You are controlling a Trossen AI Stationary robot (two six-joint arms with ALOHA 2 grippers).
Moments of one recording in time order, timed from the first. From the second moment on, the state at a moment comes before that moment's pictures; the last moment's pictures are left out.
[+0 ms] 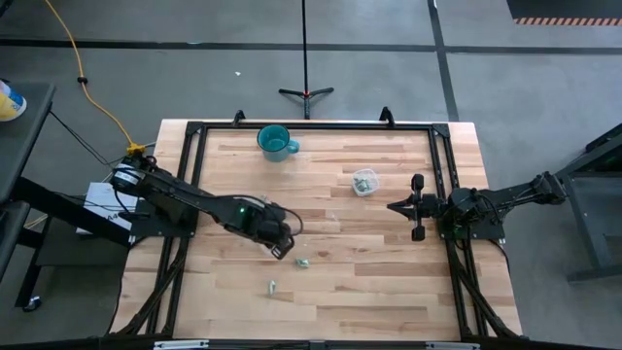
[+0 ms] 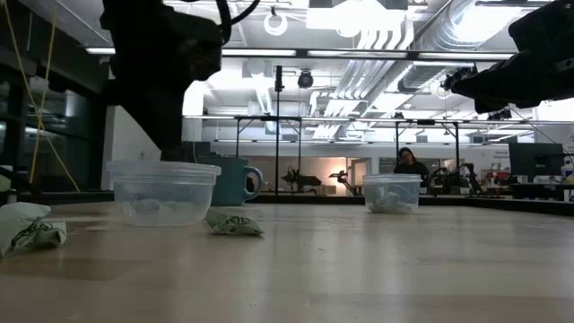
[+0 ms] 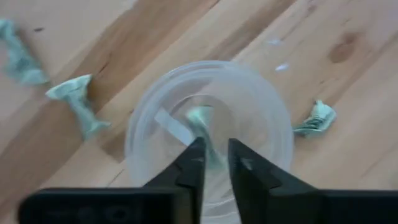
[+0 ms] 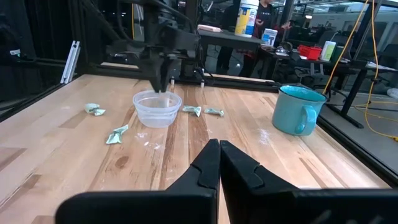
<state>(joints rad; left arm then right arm) -0.29 1.59 1.09 -0.78 -0.19 -1.09 0.22 0.17 0.01 0.09 0.28 -0.09</state>
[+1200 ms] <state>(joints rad) -0.58 1.78 1.09 -0.47 -0.01 -1.26 0.22 0.18 0.01 0.09 0.28 -0.09</state>
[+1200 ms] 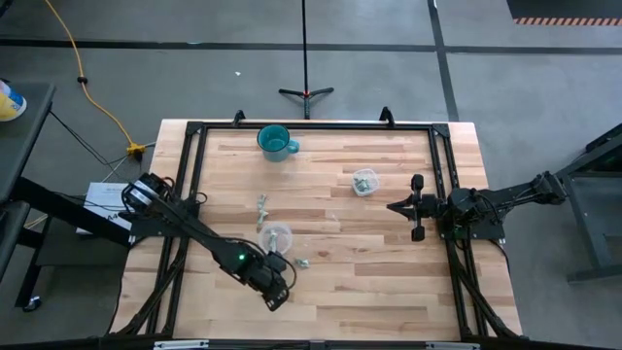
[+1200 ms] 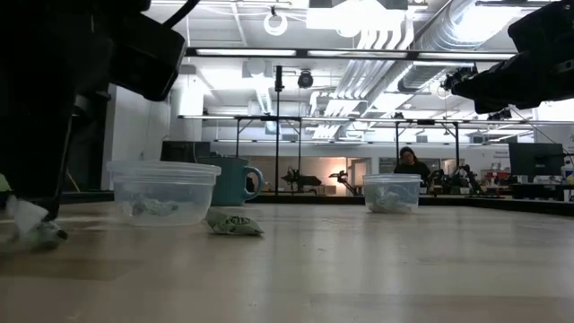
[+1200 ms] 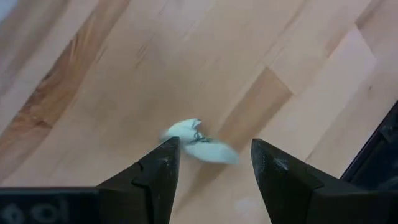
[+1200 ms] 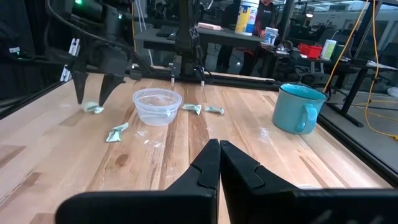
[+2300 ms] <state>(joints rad) -0.55 1.81 1.08 -0.55 0.16 -1.26 0.22 0.18 0.01 0.09 0.28 -0.09</state>
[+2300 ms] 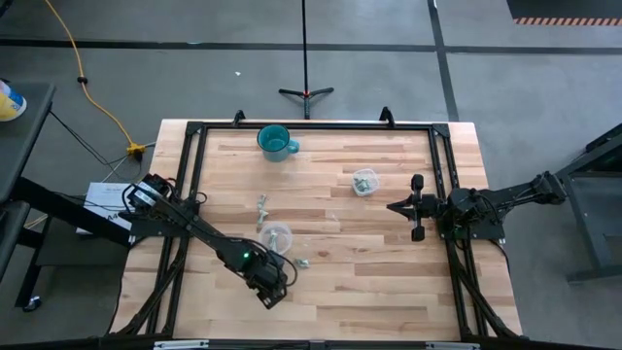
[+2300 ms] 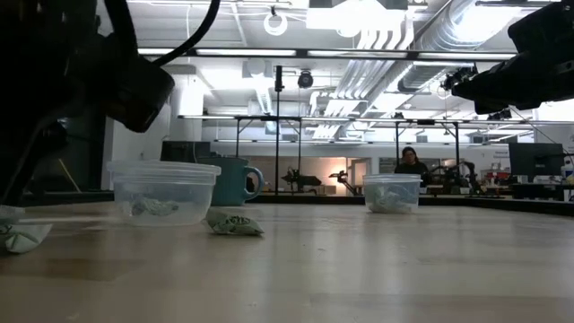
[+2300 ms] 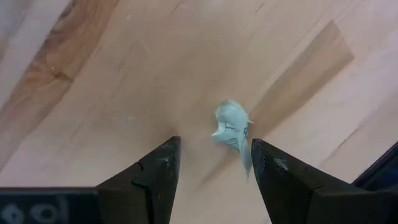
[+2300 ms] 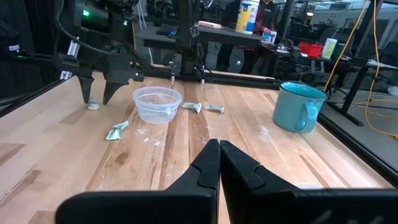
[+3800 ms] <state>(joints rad) -0.39 1.70 1.28 -0.96 -0.30 -0.92 0.22 0.18 0.01 0.09 0.28 -0.09</state>
